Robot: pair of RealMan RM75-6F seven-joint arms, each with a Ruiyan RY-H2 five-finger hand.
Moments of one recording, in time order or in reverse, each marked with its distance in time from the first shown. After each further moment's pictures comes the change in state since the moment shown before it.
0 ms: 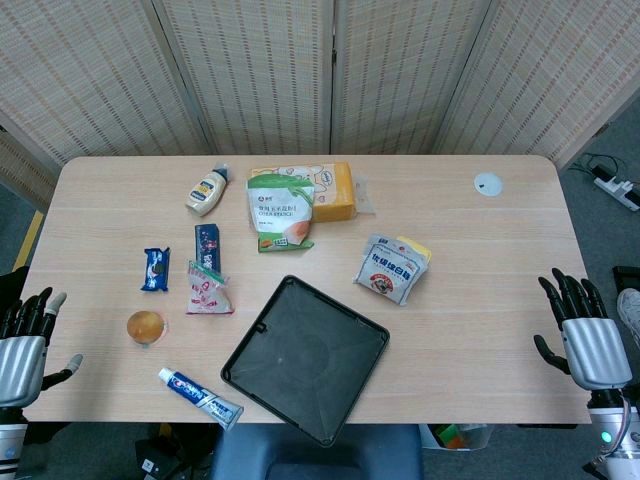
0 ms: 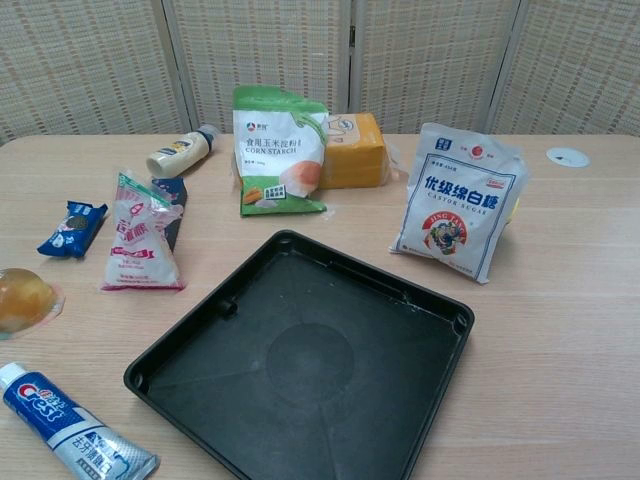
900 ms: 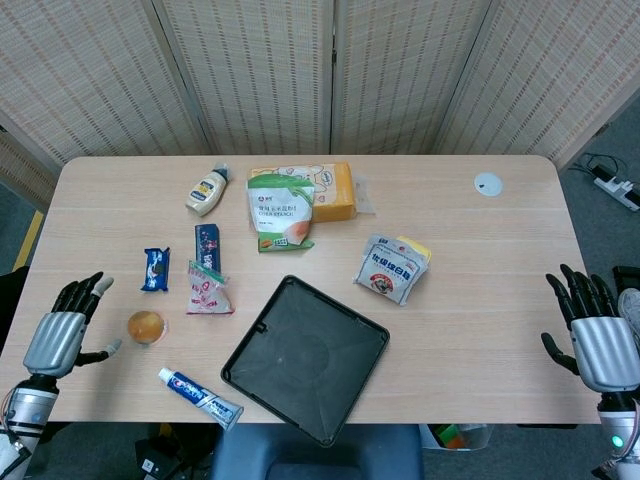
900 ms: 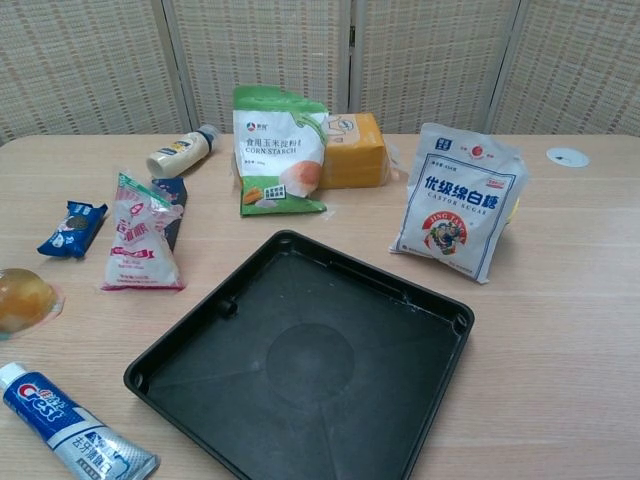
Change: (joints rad) left arm -0.153 -0.031 -0.021 0.100 0.037 -0.215 -0.269; right arm -0.012 0.053 0.000 -0.043 -0.032 0.043 -0.011
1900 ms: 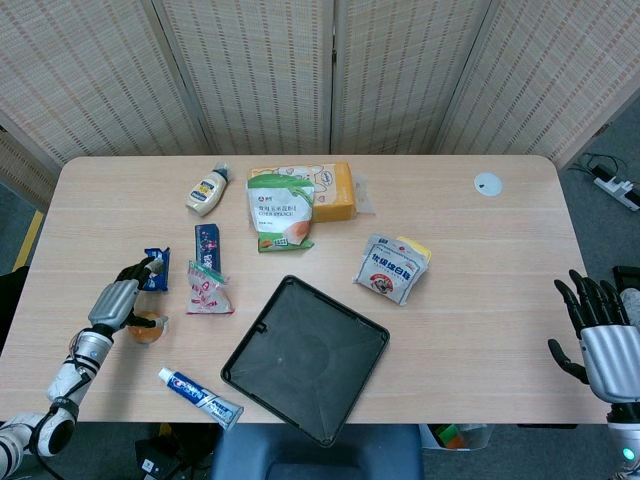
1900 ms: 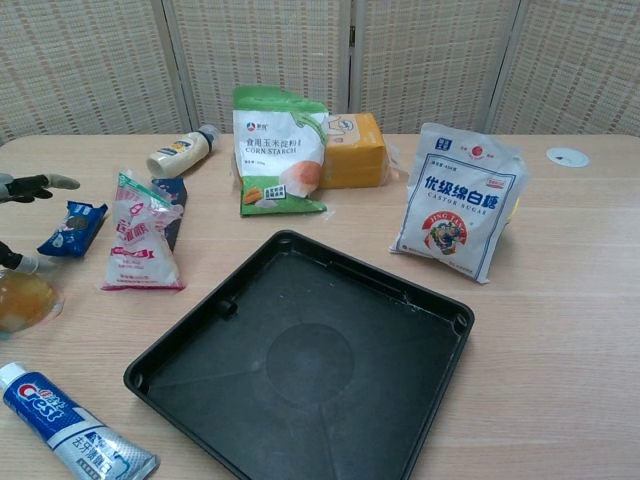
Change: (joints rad) left arm -0.261 -0.246 -0.046 0.373 -0.132 -0.409 -0.282; right arm -0.031 0.012 -0.013 0.011 -0.040 0.051 0.038
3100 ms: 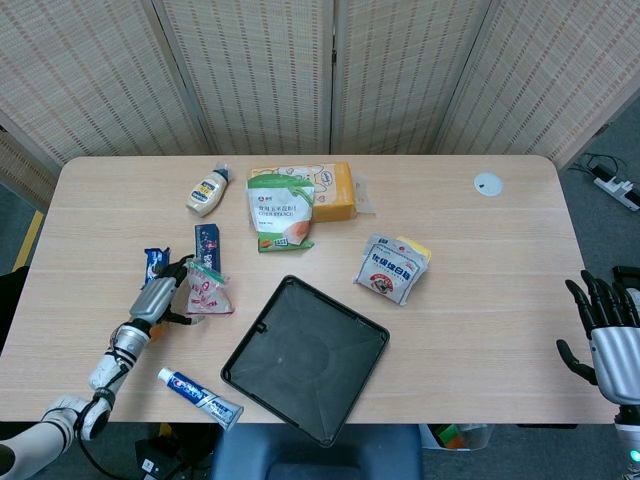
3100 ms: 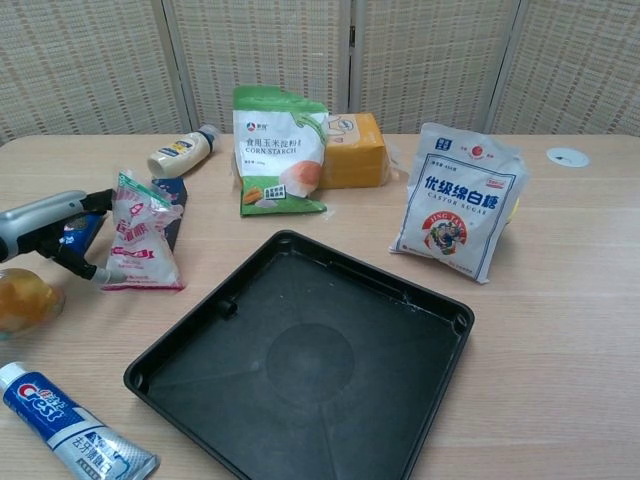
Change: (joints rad) left arm -0.084 -0.260 0.064 0.336 0.140 0.072 -0.289; right arm -0.018 0.011 0.006 -0.008 0.028 0.002 0.003
